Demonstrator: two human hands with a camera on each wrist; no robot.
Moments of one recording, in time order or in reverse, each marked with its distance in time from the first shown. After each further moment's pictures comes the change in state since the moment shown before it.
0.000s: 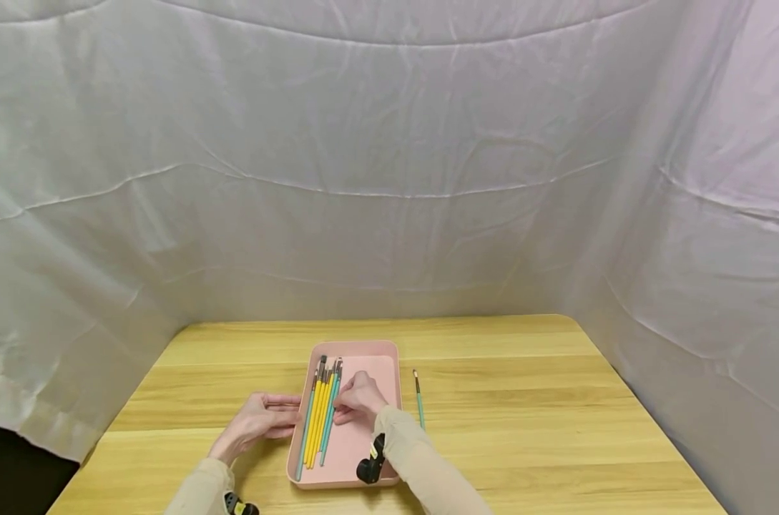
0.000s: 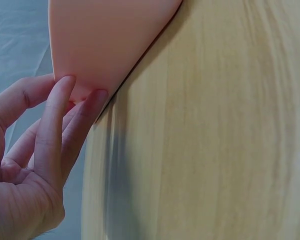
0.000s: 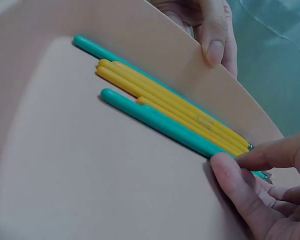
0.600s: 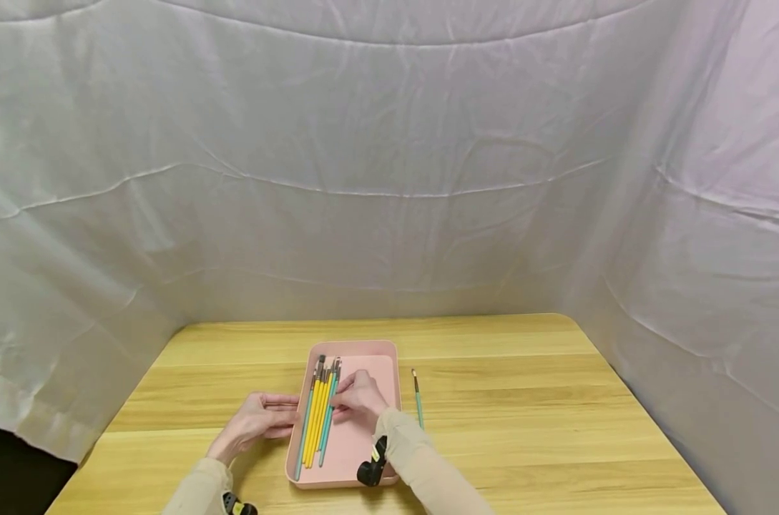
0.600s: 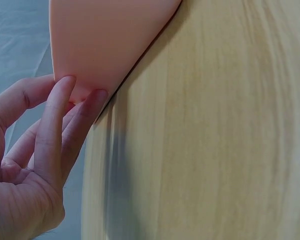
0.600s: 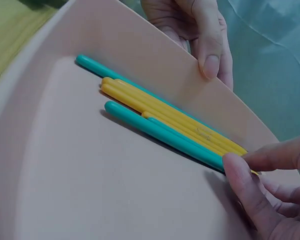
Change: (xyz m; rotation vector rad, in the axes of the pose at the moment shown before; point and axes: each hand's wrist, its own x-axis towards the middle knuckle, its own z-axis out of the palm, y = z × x) left_hand 0.000 0.000 0.000 -0.001 -0.005 0.005; right_hand -0.002 0.000 -0.004 0.018 -0.011 -0.049
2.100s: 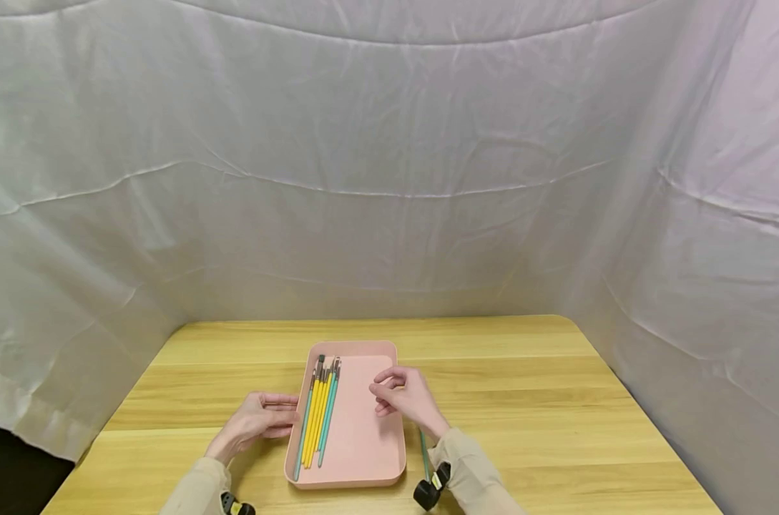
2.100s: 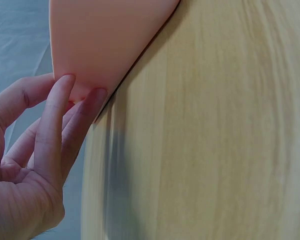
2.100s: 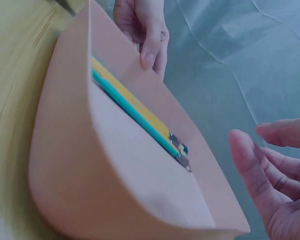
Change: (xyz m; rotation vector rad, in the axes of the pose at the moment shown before) left_hand 0.000 -0.001 -0.003 -0.033 -0.024 0.009; right_hand -0.054 0.002 -0.078 0.093 -0.032 -0.320
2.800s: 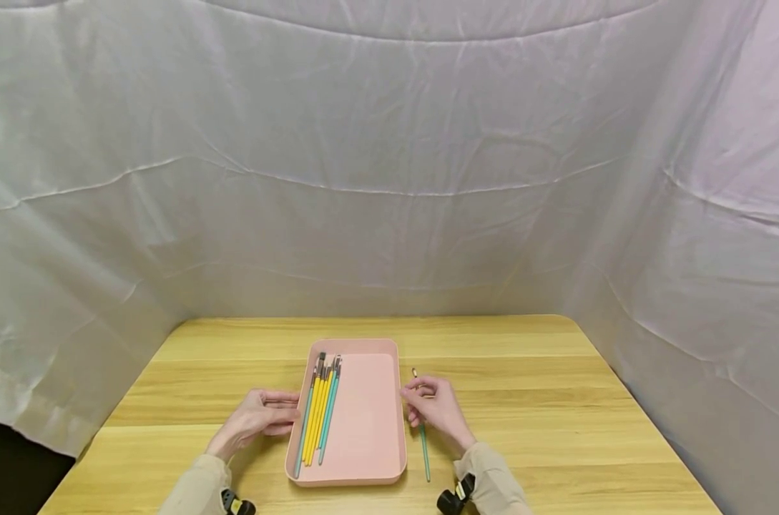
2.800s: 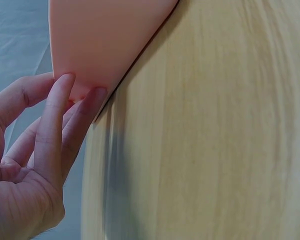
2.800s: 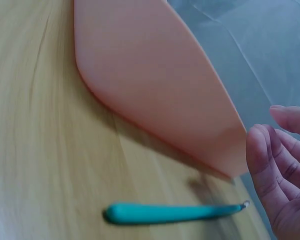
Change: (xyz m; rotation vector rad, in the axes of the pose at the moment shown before) left_hand 0.000 0.003 0.000 -0.002 0.021 -0.021; right_hand -0.015 0.037 -0.039 0.006 0.081 0.022
